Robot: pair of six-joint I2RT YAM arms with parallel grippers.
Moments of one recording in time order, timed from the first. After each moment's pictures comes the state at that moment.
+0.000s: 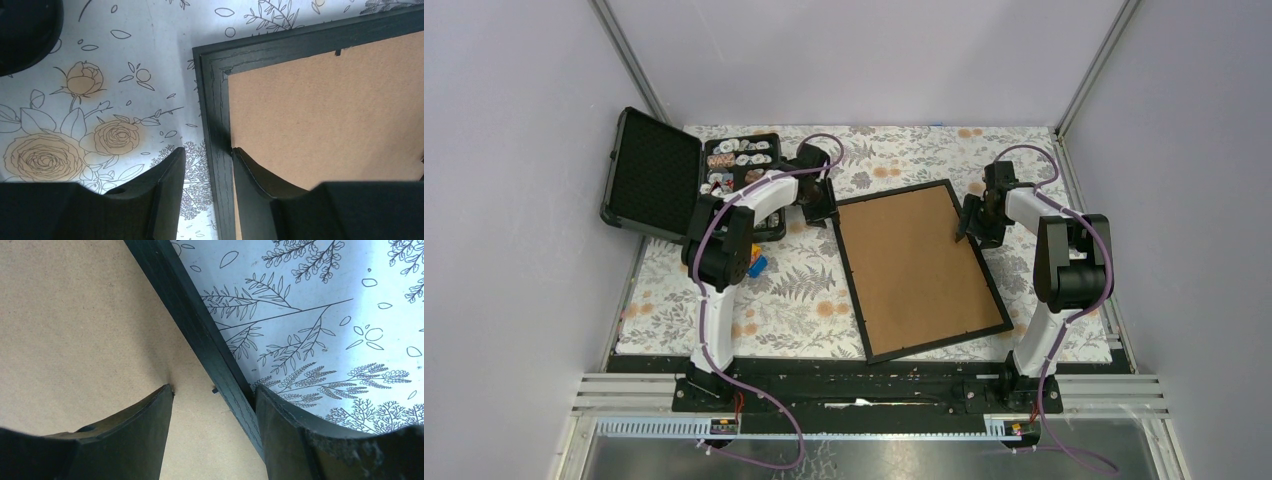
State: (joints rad) left arm -0.39 2.14 1.62 -0.60 0.14 -0.63; right arm 0.05 1.86 1.19 -0.57 -0.10 0.34
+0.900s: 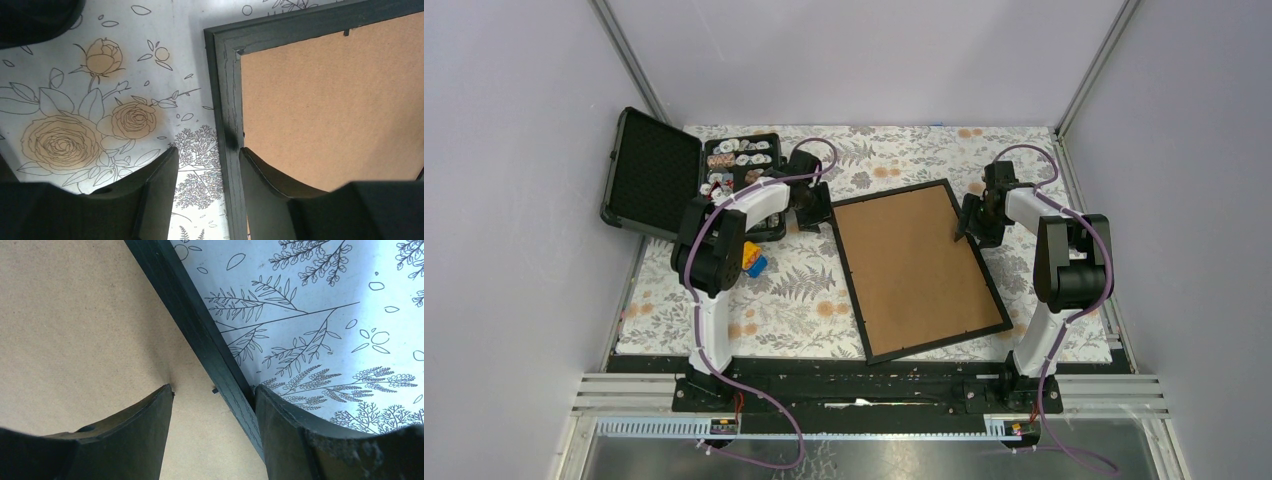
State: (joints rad) left arm -0.37 2.06 1.48 -0.50 0.17 -0.61; right arm 0.05 1.86 1.19 -0.56 -0.11 0.34
